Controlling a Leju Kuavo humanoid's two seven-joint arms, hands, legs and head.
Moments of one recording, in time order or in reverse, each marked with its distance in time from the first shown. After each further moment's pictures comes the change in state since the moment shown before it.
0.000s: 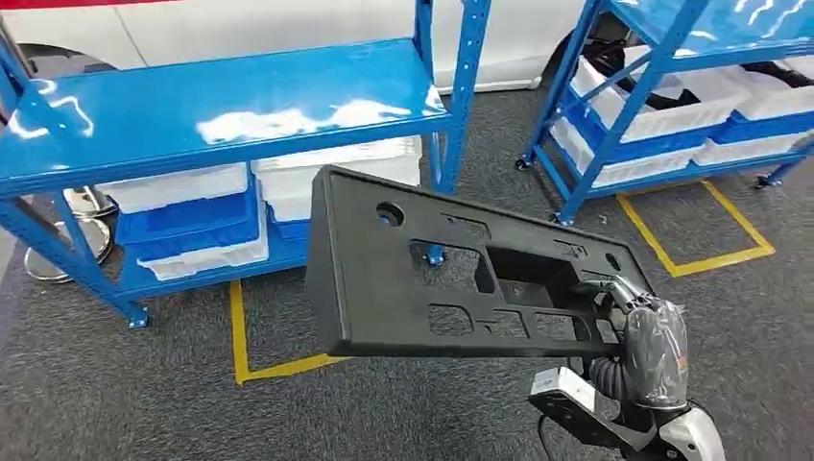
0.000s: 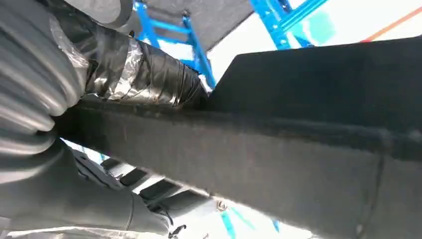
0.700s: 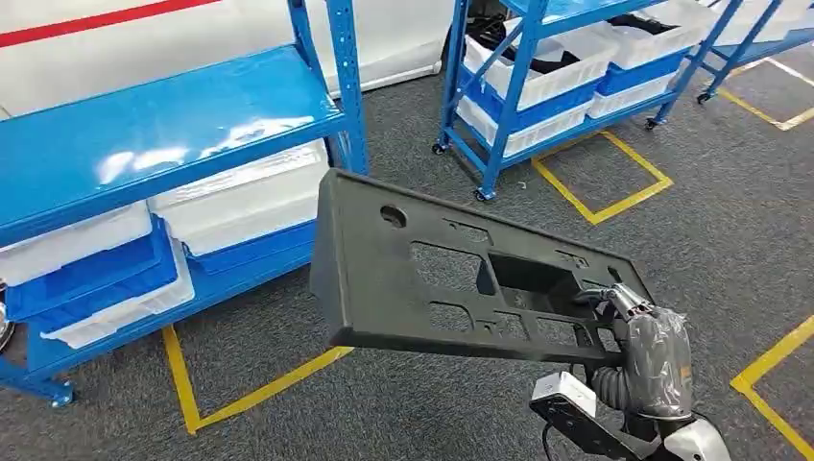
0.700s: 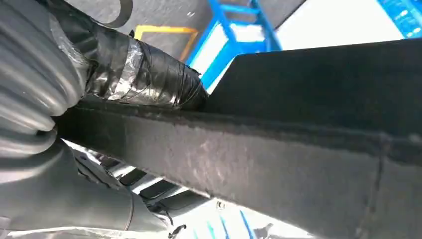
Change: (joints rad) left arm -0.014 0.082 -0.050 0.131 -0.046 0.096 -0.042; right arm 0.040 0.022 0.002 -0.049 0.066 0.066 0.062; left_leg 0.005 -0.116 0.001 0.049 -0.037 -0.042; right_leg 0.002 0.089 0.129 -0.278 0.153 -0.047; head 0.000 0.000
